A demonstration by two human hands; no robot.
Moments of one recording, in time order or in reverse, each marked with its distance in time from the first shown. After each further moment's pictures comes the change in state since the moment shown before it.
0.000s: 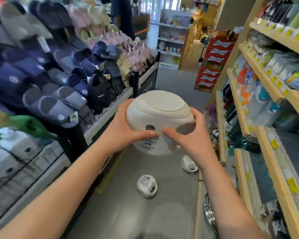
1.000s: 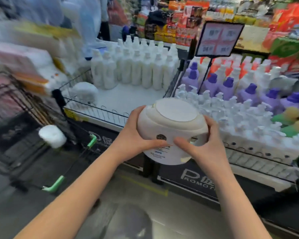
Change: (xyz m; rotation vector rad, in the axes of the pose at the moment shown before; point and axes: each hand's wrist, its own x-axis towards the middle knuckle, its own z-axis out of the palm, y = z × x) left_hand -0.641 0.106 -0.146 0.304 1.409 -0.625; right_hand -0.414 -0.164 0.309 0.216 -1.440 -0.431
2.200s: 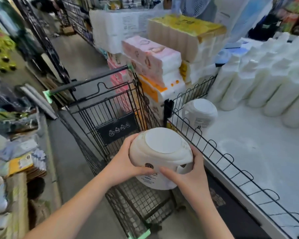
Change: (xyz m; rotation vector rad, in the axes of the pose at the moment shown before) left_hand 0.036 -0.281 -0.421 0.097 0.416 -0.463; right_hand 0.166 -0.012 0.550 0.202 -0.648 0.053
